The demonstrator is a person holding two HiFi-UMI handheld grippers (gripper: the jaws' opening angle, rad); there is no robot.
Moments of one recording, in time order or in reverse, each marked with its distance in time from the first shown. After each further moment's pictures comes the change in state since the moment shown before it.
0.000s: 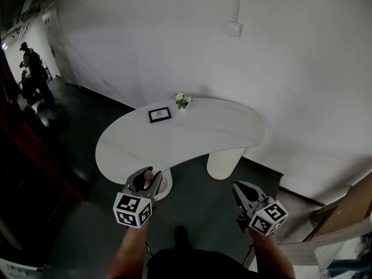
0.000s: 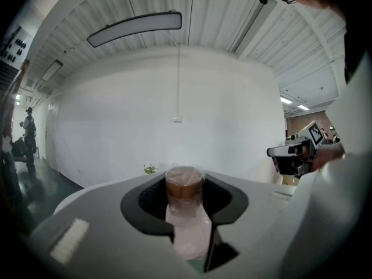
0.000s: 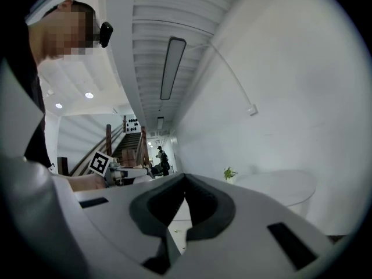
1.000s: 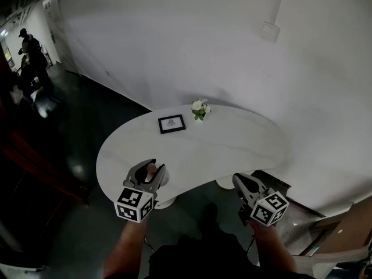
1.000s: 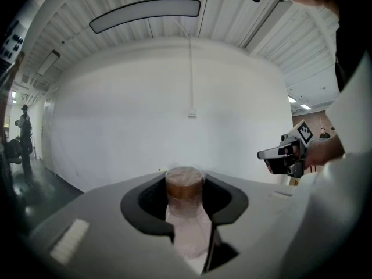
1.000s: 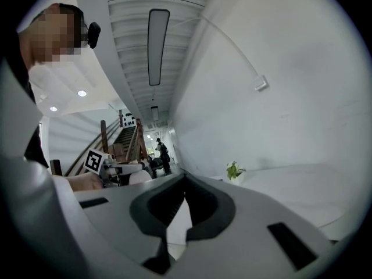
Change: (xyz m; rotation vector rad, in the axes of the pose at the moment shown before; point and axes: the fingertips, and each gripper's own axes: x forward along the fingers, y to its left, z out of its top) left arm 0.124 0.159 0.006 0.002 0.019 -0.010; right arm 0.211 -0.089 -0.012 0.062 0.105 0.019
